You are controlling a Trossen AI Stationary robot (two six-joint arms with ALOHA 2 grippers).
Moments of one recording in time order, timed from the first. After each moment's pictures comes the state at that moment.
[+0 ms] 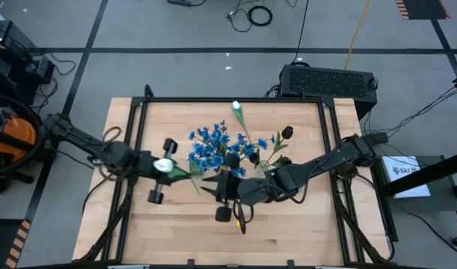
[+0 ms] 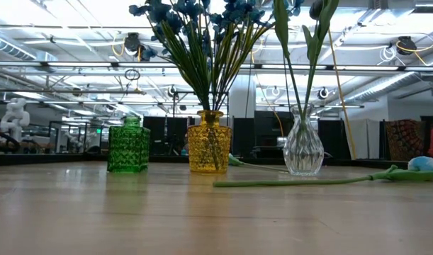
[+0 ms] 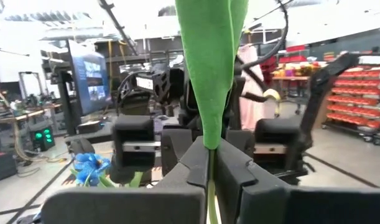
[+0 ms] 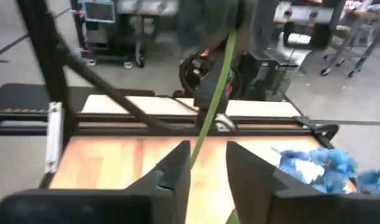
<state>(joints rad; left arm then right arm) -0.43 0.94 0.73 0.44 -0.17 0.16 0.40 1.84 1.75 -0.23 0.55 0.10</state>
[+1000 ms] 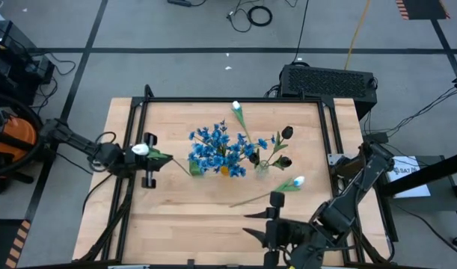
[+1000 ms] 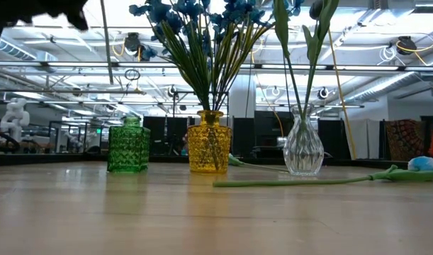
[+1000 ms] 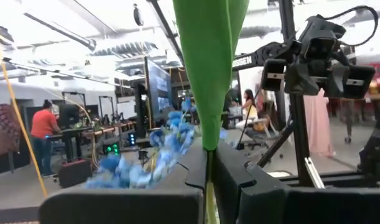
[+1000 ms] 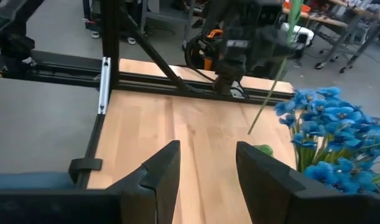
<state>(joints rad) -0.40 0.50 0.14 0.75 -0.37 0.28 0.80 1.76 1.75 -0.61 0.90 0.35</state>
